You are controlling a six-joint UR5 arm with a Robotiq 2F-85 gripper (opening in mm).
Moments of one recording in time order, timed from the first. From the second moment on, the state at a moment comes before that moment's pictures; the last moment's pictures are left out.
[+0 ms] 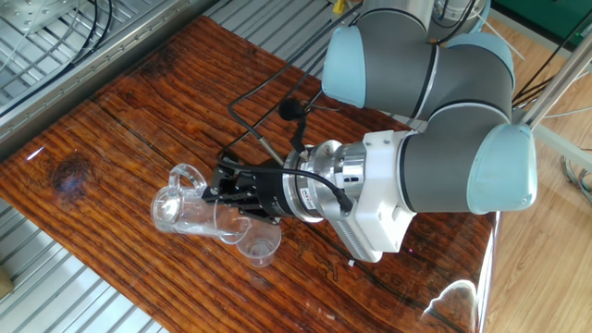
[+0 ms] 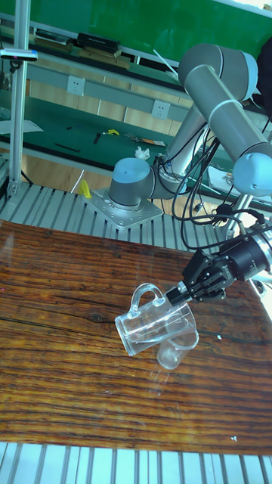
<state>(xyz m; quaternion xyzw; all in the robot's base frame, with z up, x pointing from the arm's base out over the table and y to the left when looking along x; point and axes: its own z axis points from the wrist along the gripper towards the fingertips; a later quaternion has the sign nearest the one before) 0.637 0.069 0.216 -0.12 0.87 -0.46 0.13</state>
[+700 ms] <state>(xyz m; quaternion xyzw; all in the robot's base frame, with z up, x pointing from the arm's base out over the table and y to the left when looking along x) 0.637 0.070 0.216 -0.12 0.87 -0.47 0.13</state>
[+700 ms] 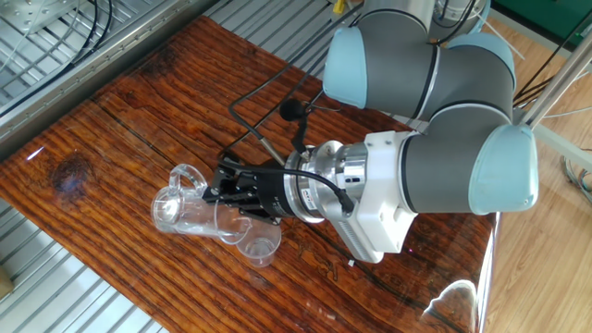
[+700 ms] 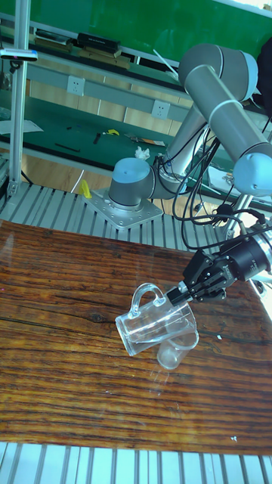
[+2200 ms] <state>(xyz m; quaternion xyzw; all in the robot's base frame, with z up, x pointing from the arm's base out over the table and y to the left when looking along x) 0.637 0.075 0.210 -0.11 0.88 -0.45 0.13</state>
